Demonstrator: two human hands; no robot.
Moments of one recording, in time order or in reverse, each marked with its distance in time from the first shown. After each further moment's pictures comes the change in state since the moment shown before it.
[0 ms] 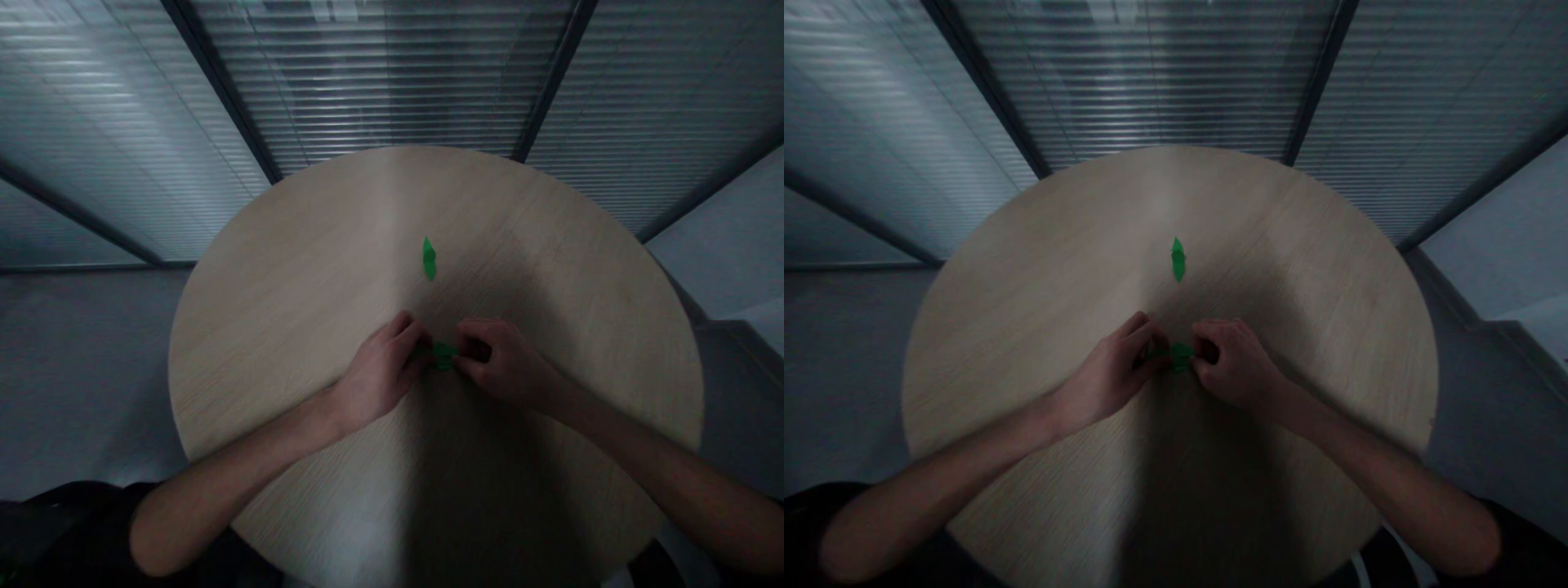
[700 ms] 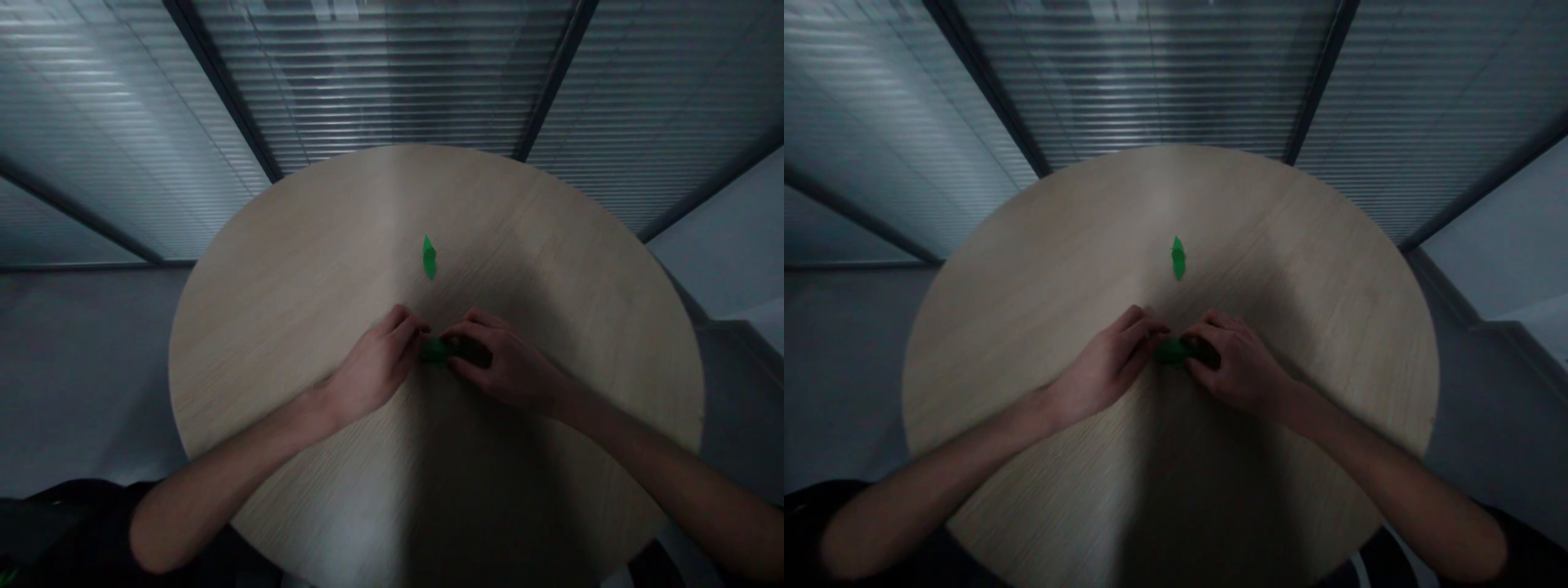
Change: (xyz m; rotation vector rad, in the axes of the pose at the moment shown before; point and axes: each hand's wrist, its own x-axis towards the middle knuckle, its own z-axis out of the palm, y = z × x) left_hand 0.003 0.001 -0.008 -0.001 0.007 0.034; right_hand -0.006 0.006 -0.001 -0.015 -0.039 -0.109
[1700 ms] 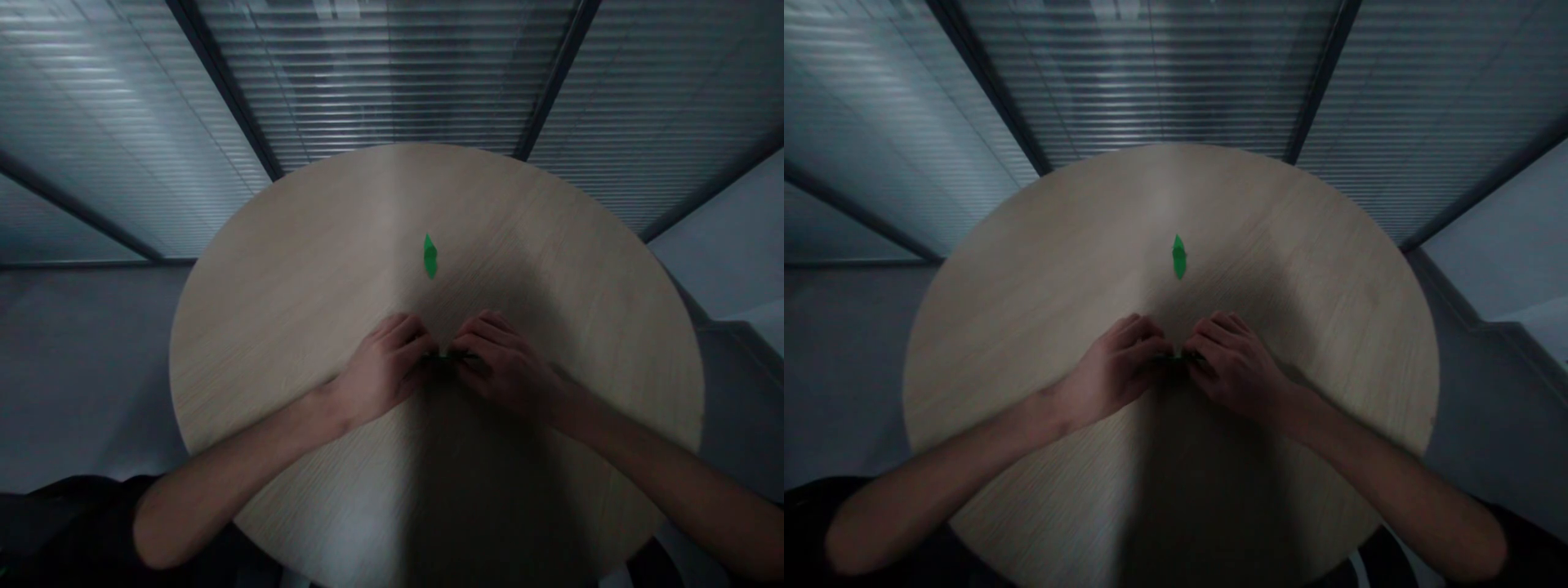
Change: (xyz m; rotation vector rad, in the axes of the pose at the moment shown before) left_hand -0.004 -0.002 0.004 0.234 0.031 0.289; right_hand -0.007 0.014 0.011 -0.274 0.216 -0.404
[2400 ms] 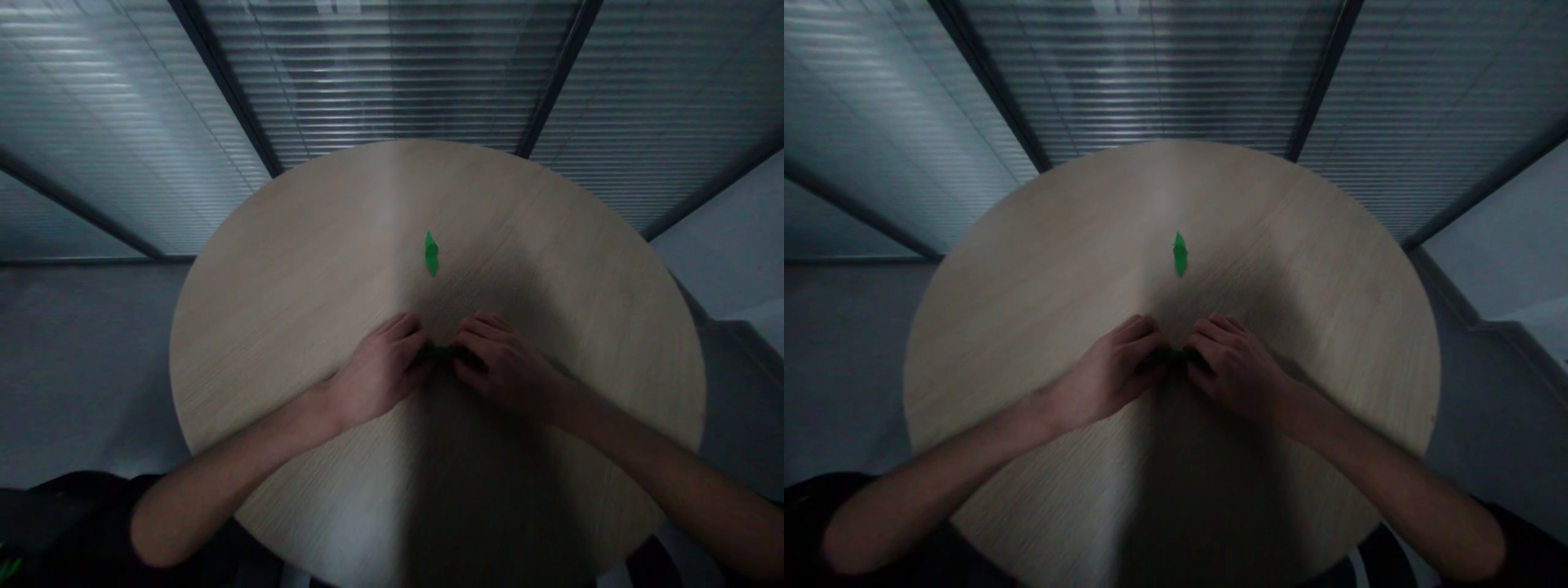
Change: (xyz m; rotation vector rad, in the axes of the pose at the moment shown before) left_hand 0.004 0.009 -0.009 -0.100 -0.160 -0.157; right_hand 0.005 -0.003 -0.004 -0.027 -0.221 0.092
